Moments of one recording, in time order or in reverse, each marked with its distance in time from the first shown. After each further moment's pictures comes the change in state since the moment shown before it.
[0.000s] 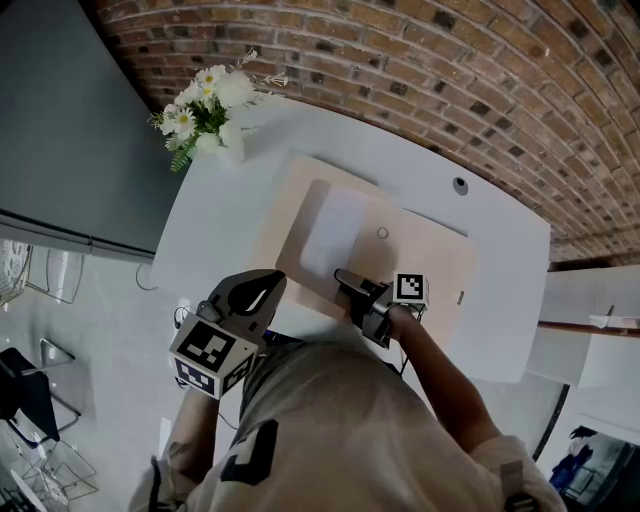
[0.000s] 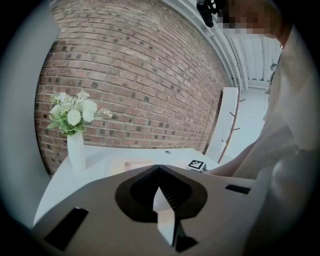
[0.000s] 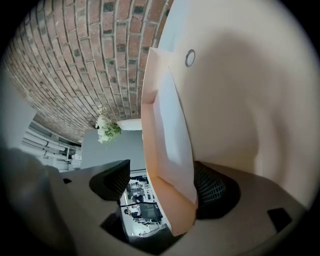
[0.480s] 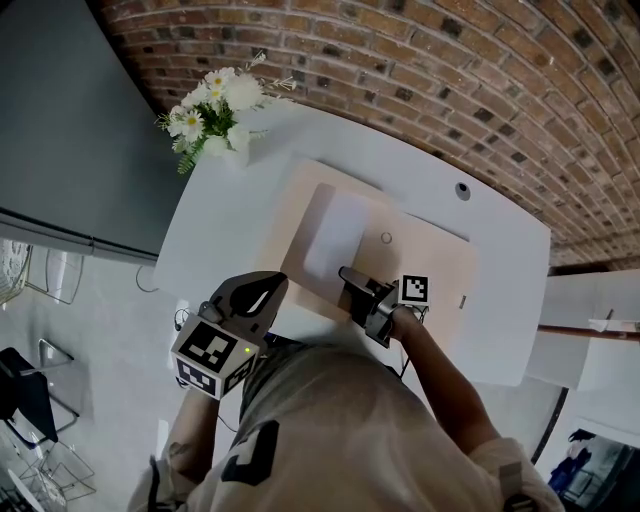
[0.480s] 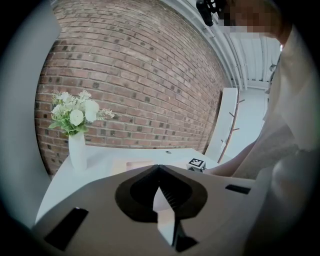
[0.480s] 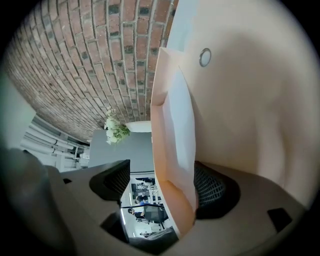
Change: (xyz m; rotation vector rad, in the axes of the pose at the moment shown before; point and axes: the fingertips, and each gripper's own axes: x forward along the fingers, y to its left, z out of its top) left arm -0.005 0.008 -0.001 0.001 -0.003 -0.006; right arm 0.007 0.019 0.009 -0.046 -0.021 0.087
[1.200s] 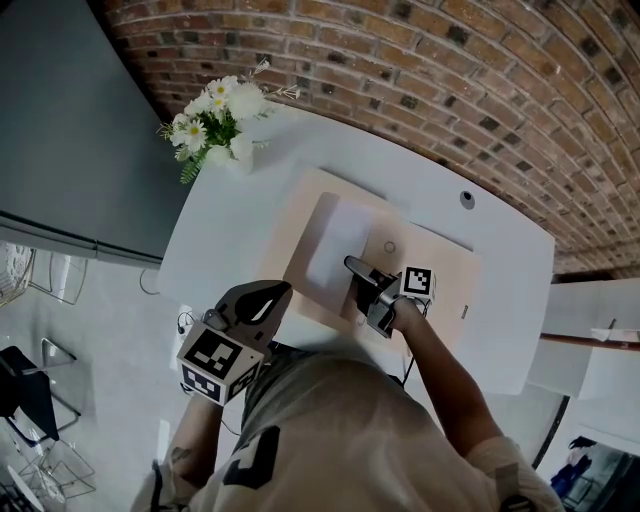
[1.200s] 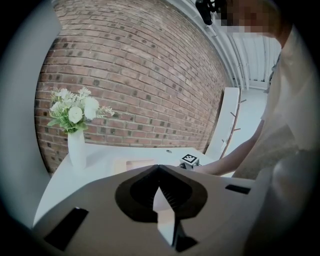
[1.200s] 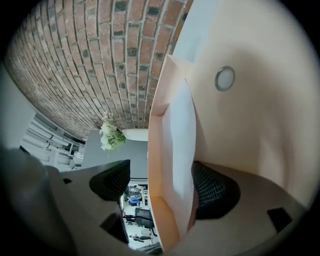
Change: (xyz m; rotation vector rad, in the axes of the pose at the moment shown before) left arm 0.006 0.002 -0.001 -0.015 0.018 0.002; right arm 0.011 -0.007 0.046 -0.064 -0.049 -0.050
